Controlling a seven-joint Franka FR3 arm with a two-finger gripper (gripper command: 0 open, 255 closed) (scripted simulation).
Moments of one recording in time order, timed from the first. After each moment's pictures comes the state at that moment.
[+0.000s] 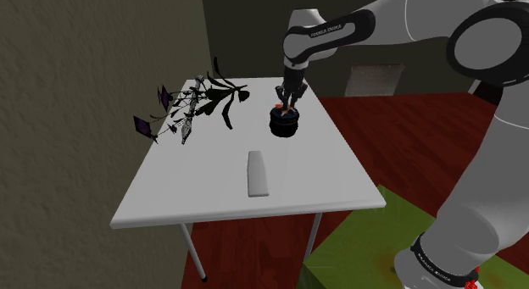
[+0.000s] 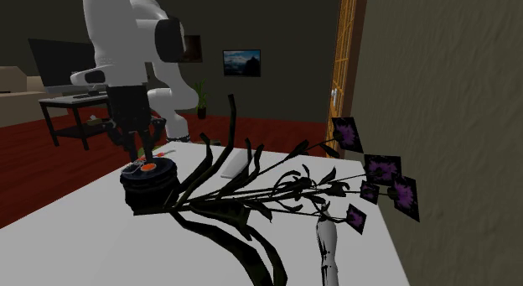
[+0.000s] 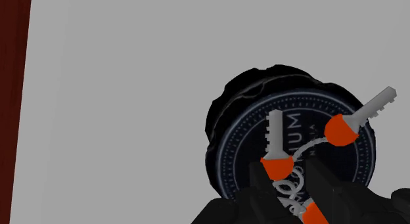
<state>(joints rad) -0.25 0.21 0.19 -1.76 -0.01 2.04 0.18</state>
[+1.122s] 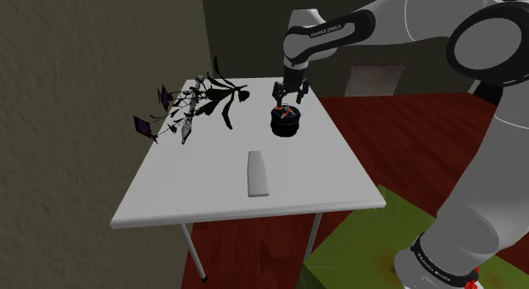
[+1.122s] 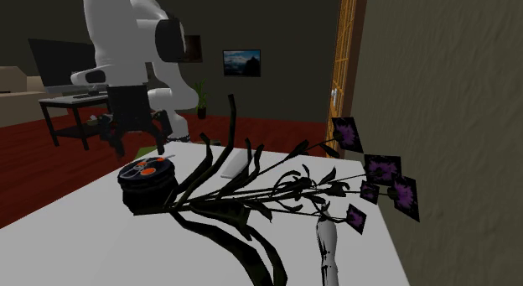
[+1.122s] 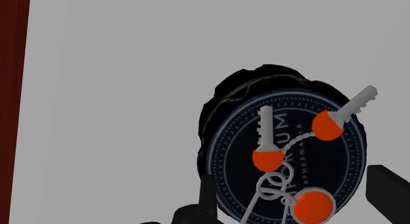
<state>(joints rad) -0.25 0.21 0.19 -1.76 -0.01 2.04 0.18</state>
